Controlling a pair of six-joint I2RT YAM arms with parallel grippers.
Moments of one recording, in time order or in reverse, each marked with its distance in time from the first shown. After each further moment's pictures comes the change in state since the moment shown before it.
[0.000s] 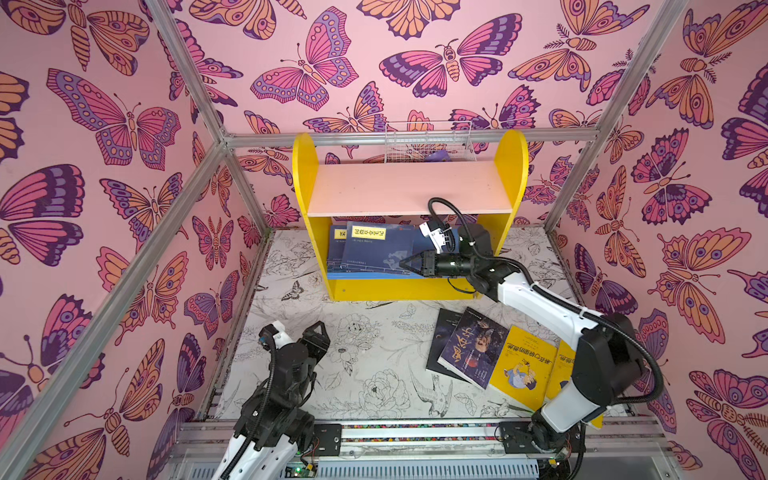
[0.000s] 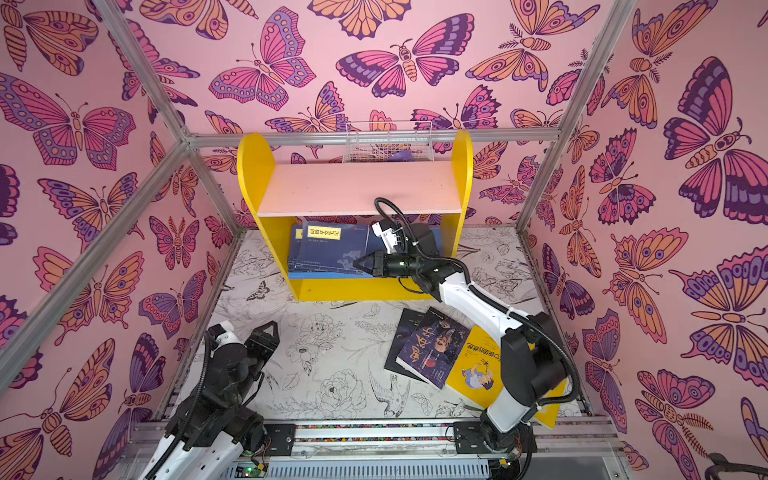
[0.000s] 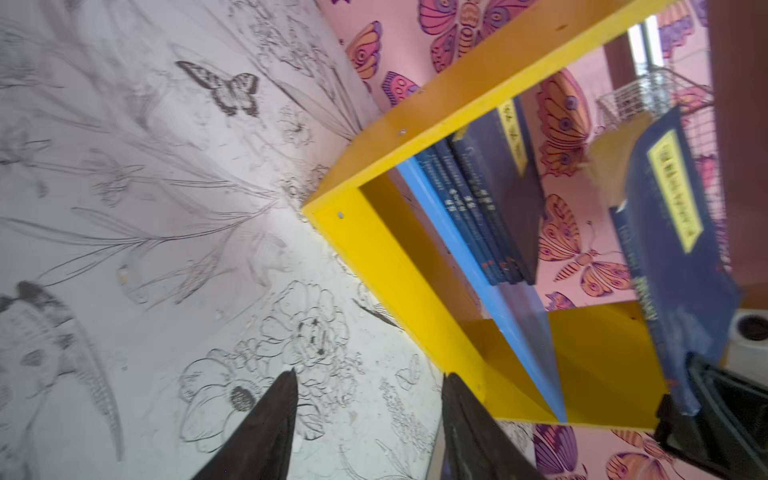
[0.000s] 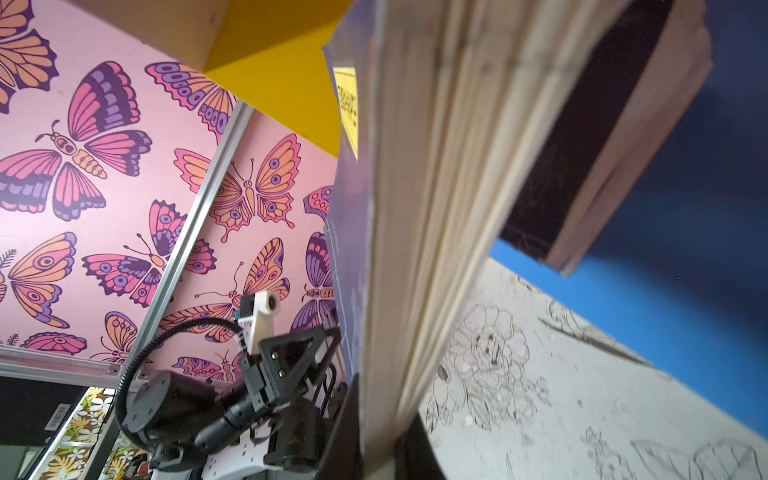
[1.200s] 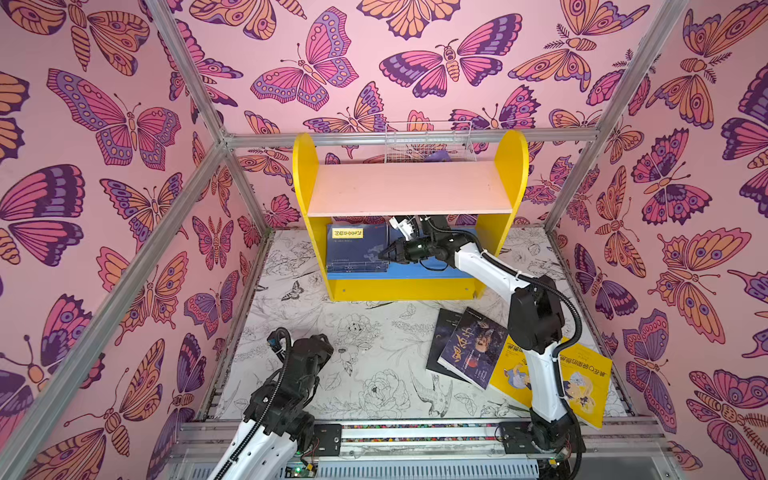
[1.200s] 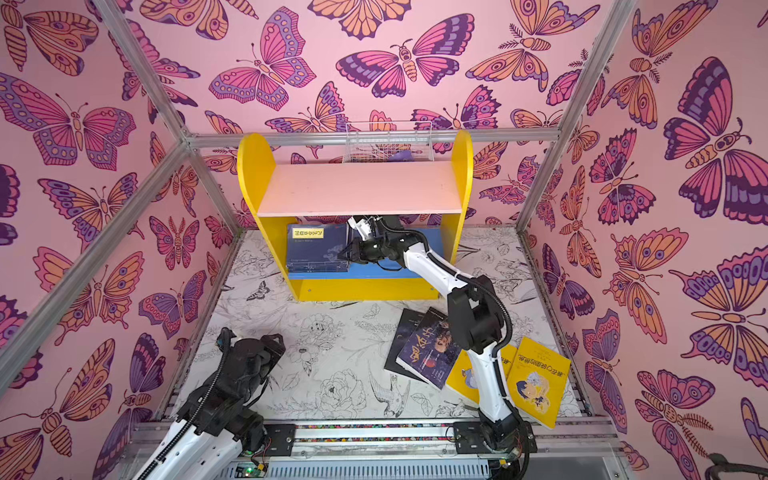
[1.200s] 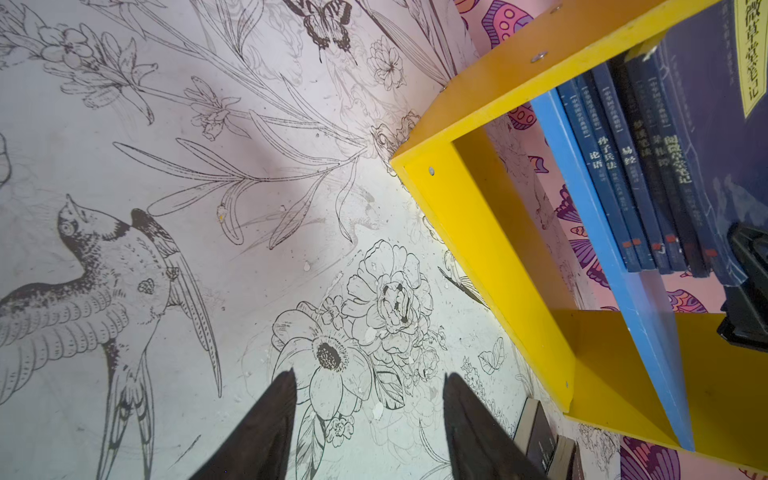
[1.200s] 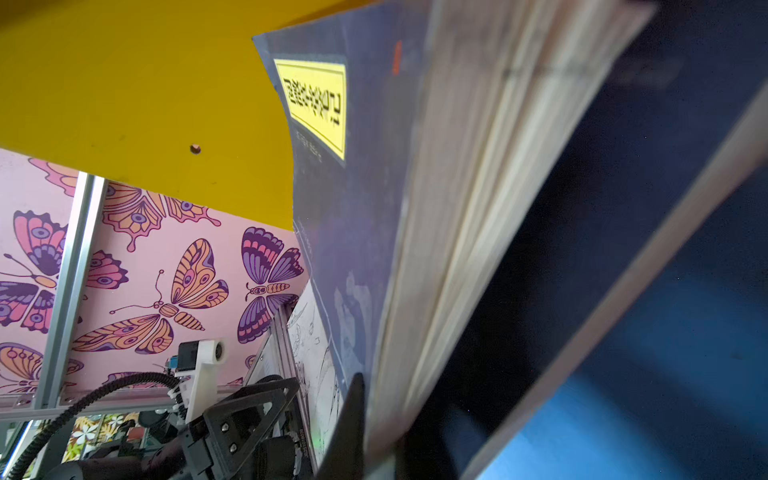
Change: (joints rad) left arm 0.000 0.137 -0.019 -0.072 0.016 -0.048; right arm 0.013 0.475 0.571 -0.364 0.012 -0.170
